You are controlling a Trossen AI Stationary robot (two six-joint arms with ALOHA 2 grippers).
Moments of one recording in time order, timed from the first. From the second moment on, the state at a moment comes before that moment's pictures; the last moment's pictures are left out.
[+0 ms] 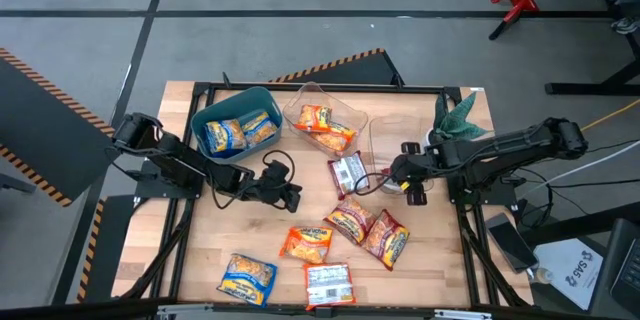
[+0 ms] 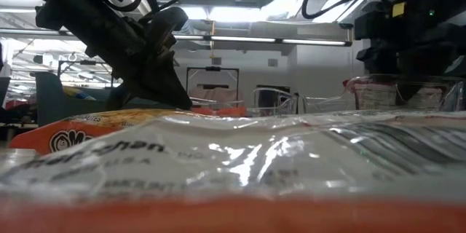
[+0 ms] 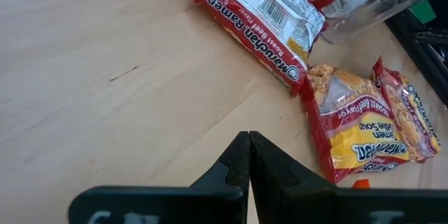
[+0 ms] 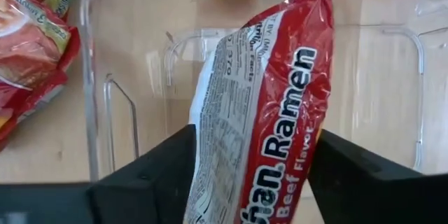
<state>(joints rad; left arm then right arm) -0.27 1.54 0.59 0.25 -0.46 -1.09 0.10 1.16 0.72 -0.81 0.12 0.01</state>
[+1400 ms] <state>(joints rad) -0.03 1.63 0.77 0.50 -0.32 -0.61 0.10 1.22 0.98 -0.66 0.19 0.16</state>
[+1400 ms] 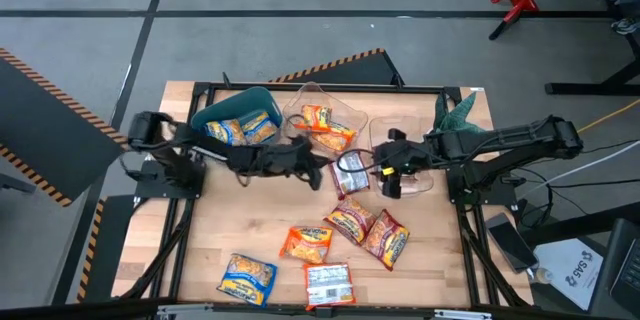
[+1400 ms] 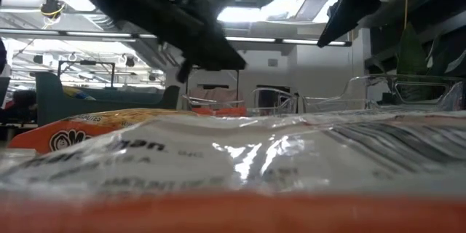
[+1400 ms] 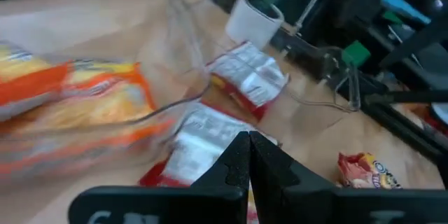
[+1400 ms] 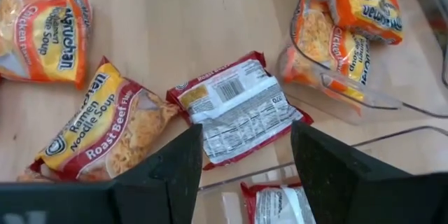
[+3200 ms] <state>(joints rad) -0.05 2.02 0.94 0.52 -0.29 -0.65 0.10 1.26 0.98 -0.63 0.27 0.39</state>
